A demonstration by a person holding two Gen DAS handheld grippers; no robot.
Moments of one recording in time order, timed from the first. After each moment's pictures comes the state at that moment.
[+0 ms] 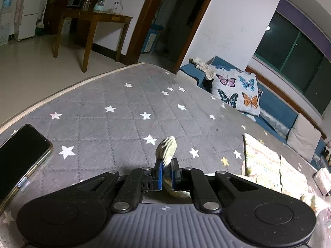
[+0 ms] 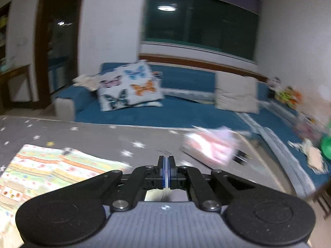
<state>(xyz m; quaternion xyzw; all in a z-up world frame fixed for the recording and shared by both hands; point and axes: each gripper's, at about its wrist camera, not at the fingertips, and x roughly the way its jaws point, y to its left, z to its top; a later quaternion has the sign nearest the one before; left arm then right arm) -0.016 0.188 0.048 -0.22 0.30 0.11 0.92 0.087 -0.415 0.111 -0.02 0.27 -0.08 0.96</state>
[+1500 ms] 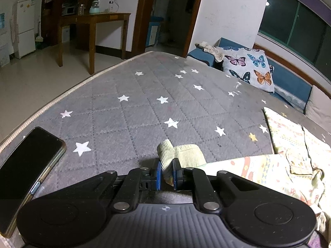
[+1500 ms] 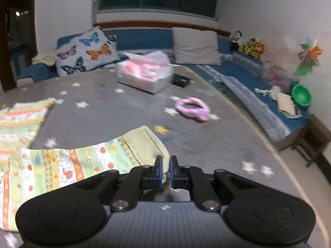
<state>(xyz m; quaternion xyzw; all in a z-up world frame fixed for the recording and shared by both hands) -0.007 0.191 0.018 -0.14 0.35 0.13 0.92 0.028 -0.500 0.020 0.02 0.36 -0.18 0.92</state>
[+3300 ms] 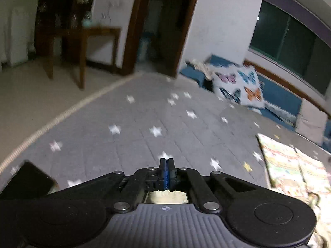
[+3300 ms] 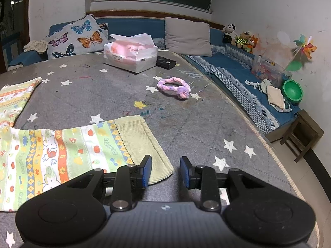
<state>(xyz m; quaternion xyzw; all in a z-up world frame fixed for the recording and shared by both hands) 0.013 0.211 0.026 -0.16 0.31 0.08 0.94 0.016 -0.510 0.002 0.00 0.38 -0.19 0.90</state>
